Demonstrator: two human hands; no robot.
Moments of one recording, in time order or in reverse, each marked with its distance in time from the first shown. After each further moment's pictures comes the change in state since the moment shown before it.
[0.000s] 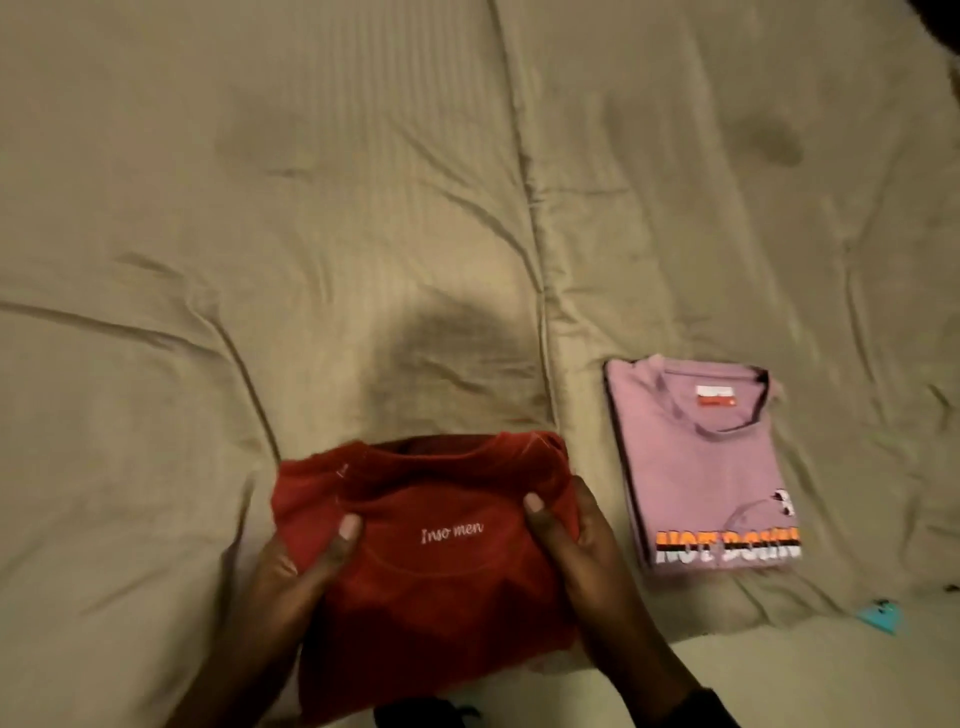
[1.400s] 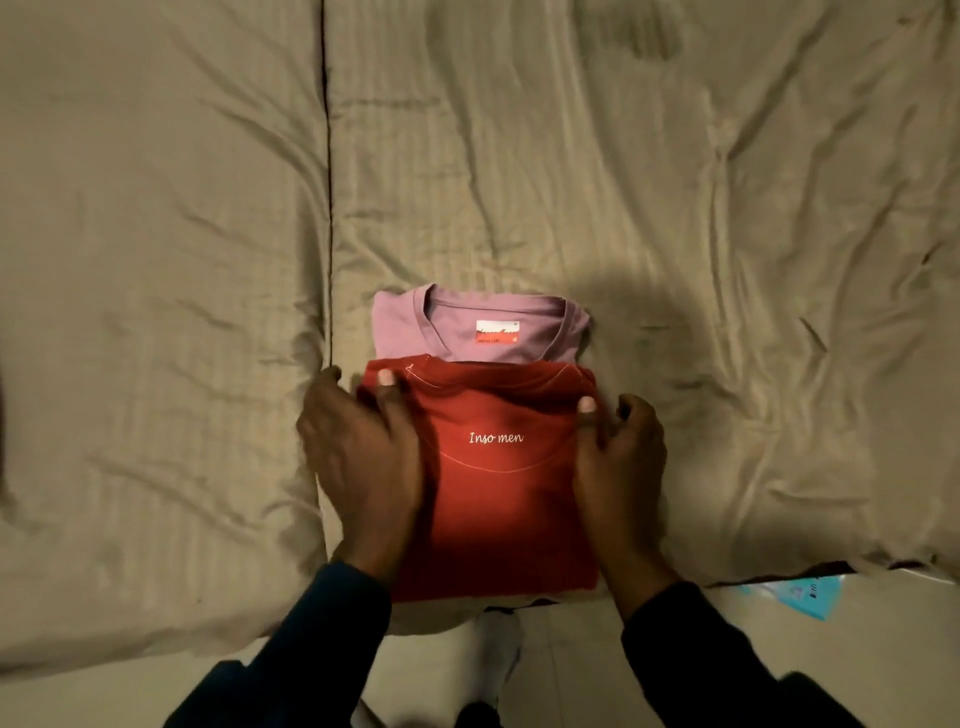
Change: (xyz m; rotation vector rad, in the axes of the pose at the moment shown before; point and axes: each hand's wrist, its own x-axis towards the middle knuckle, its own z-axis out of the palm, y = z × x) left_hand 0.007 -0.059 0.374 0.628 0.600 0.365; right_hand 0.098 0.044 -0.307 -0.618 0.551 -0.128
